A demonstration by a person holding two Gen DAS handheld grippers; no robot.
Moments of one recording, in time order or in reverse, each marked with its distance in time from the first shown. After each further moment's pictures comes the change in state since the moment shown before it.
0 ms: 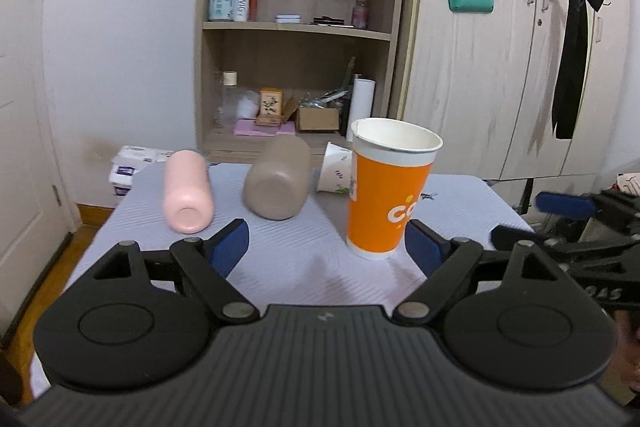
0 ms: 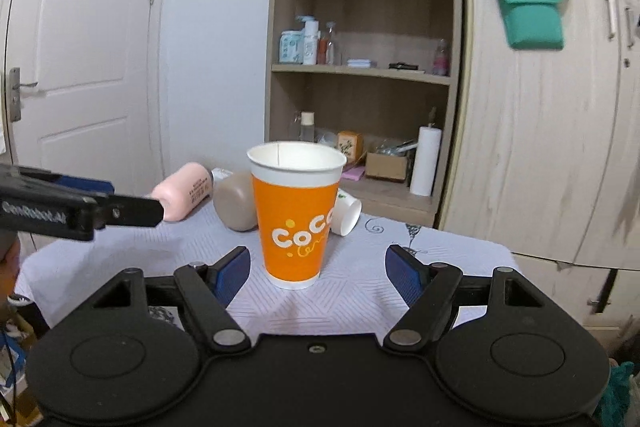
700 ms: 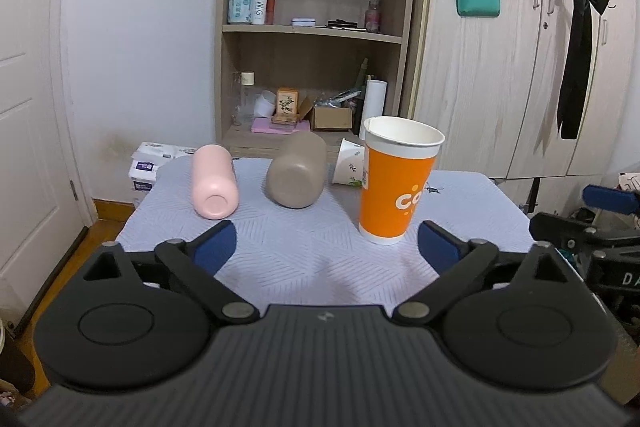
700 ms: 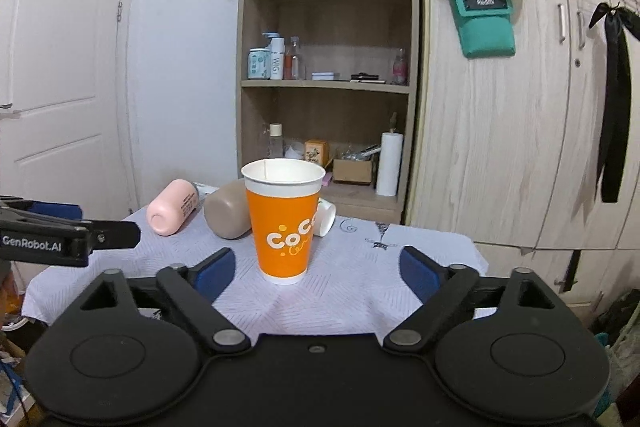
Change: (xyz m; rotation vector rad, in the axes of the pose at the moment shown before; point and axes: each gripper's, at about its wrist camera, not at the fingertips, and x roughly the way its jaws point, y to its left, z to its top) left arm -0.035 0.005 -0.006 -0.010 0.000 0.033; right arm -0.040 0.022 0.000 0.043 -0.010 -0.139
